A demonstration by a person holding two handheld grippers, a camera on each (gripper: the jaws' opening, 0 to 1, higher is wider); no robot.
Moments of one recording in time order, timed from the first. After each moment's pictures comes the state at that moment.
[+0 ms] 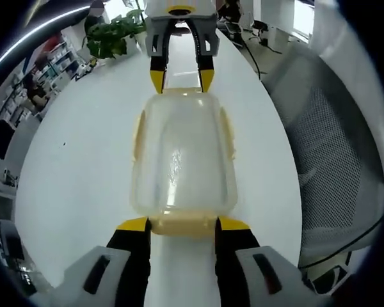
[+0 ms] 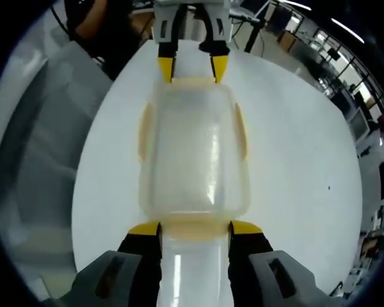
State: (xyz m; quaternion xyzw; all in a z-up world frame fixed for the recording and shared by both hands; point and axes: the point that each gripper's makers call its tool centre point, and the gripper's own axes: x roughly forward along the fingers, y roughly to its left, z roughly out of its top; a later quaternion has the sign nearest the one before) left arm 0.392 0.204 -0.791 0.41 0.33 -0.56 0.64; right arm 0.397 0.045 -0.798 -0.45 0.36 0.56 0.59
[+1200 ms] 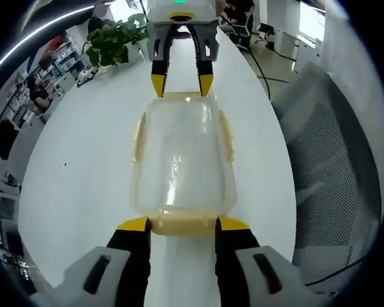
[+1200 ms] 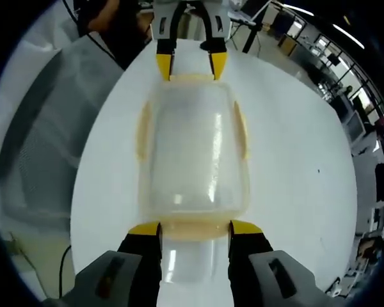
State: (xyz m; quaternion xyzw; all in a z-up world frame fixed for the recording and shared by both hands) left arm 0.392 0.135 -0.773 0.40 0.33 -0.55 0.65; right arm 0.405 -0.023 -0.785 -0.46 0.34 0.57 0.59
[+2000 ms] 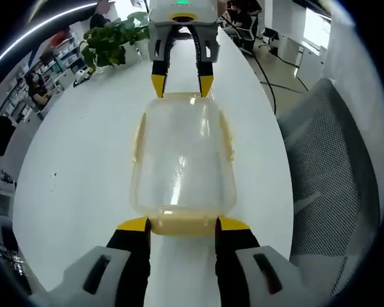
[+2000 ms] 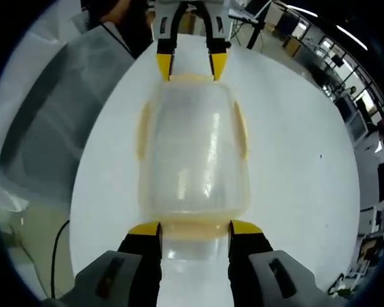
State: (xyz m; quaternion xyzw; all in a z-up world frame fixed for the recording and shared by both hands) left arm 0.384 0.084 -0.782 0.39 0.34 -0.55 0.66; right arm 0.402 -0.074 -0.793 -0.46 0.34 0.58 0.57
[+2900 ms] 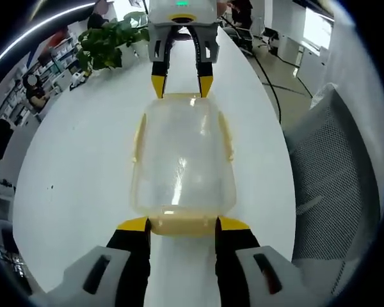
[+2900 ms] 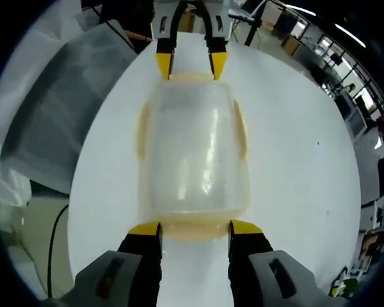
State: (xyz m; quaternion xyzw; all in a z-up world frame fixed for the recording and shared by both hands) left arm 0.389 0.046 -0.780 0.39 0.34 -0.55 0.65; right arm 0.406 -0.111 -0.795 -0.46 0.35 0.58 0.58
